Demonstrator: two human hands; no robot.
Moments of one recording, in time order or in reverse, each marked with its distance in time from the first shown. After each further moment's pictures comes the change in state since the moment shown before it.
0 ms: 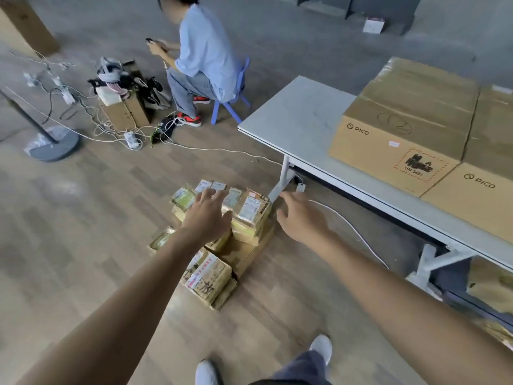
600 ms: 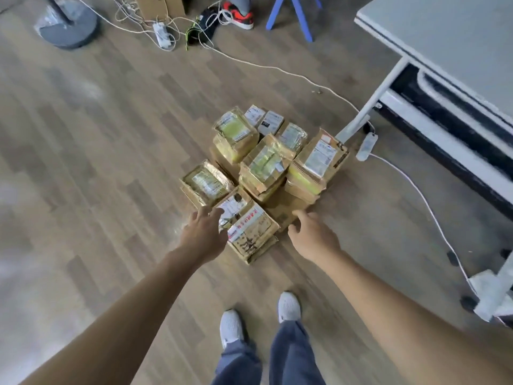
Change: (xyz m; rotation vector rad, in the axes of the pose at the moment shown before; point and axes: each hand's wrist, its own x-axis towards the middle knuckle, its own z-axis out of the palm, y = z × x) left_hand -0.009 -0.267 0.172 -0.021 -0.286 -0.333; right_hand 0.057 -0.058 0.295 -0.045 -0.452 0.167
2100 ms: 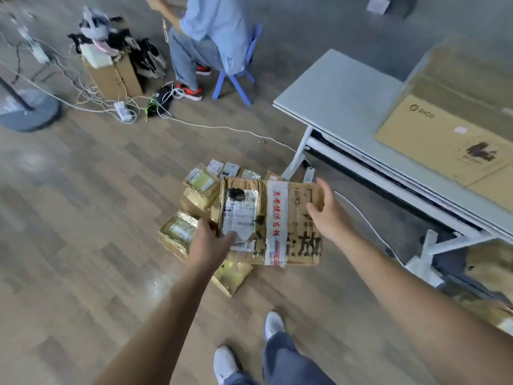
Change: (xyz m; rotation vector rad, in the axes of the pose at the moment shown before) left_hand -0.098 0.081 -0.109 -0.736 0.135 -0.005; right_hand -0.130 0.003 -0.171 0.476 0.416 0.121
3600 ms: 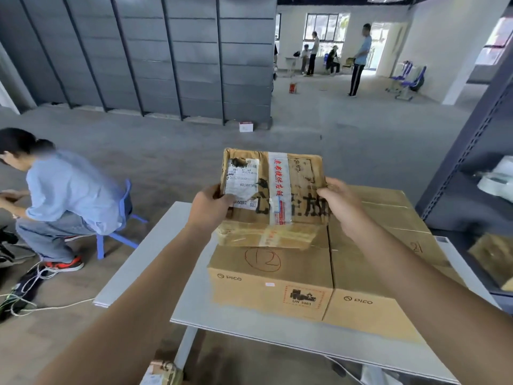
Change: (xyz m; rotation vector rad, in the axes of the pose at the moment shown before) left_hand 0.088 0.585 0.310 -0.208 -0.251 0.654; right_hand 0.221 0.122 -0.524 0.649 0.594 -0.019
